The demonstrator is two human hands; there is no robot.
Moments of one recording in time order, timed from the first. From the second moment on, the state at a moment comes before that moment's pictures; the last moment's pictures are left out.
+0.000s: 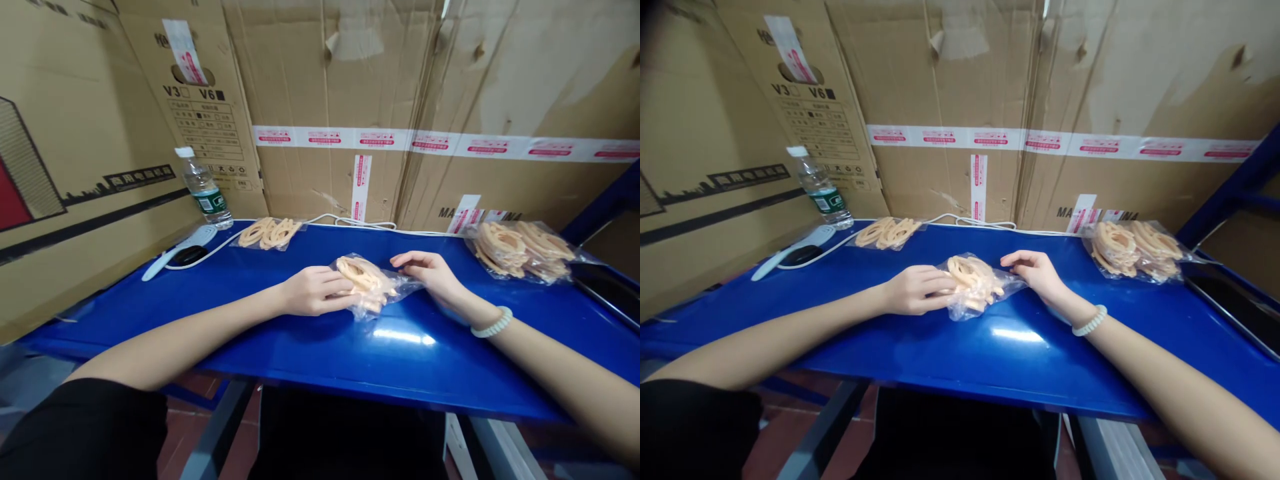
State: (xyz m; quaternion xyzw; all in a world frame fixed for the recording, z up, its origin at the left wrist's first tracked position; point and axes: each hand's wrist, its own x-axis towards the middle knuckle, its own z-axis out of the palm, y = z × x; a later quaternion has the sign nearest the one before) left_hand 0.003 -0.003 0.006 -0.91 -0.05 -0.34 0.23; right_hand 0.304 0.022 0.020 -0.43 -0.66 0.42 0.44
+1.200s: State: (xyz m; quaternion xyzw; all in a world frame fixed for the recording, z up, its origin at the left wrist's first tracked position) left_hand -0.006 0.018 -0.011 -0.82 -0.48 -0.26 -0.18; right_hand 0.322 -0.011 0.057 -0.29 -0.94 0.13 0.10
